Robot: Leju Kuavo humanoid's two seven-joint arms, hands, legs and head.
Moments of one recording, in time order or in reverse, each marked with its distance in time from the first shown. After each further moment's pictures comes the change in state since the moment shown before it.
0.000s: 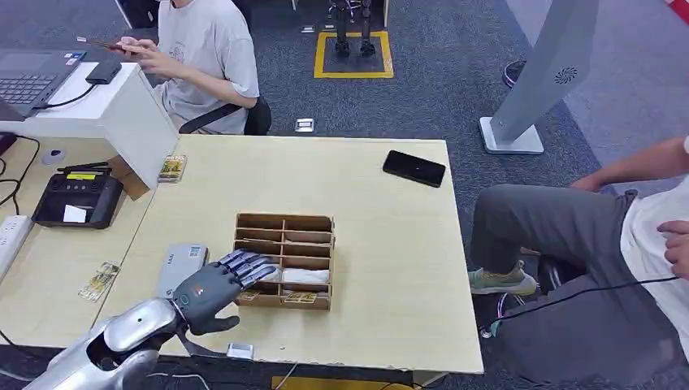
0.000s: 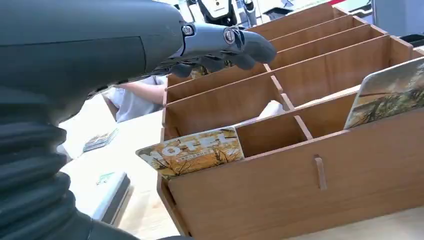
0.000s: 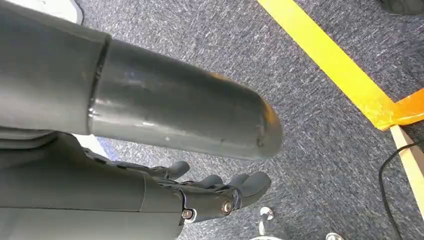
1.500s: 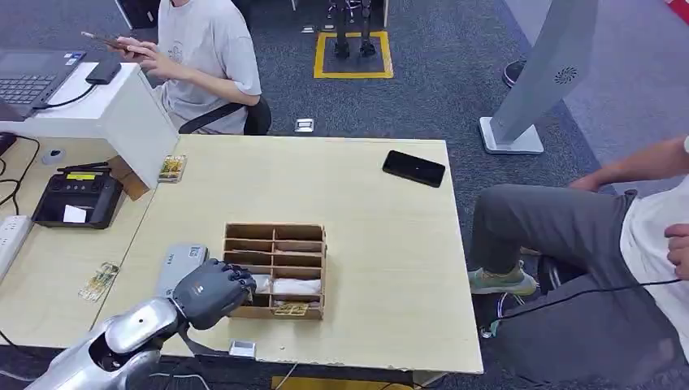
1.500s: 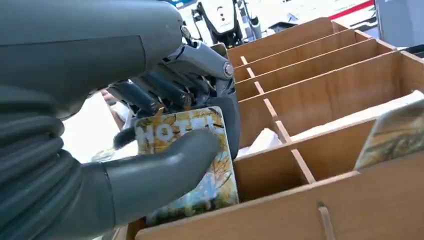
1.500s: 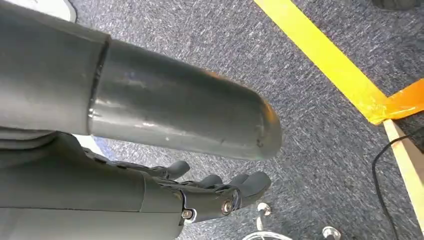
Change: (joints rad) left arm -0.002 -0.008 0.000 0.006 -0.055 0.027 0.018; right arm -0.001 0.006 0.000 0.000 -0.012 -0.018 -0.018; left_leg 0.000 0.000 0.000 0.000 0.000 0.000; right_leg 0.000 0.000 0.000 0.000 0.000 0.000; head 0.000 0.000
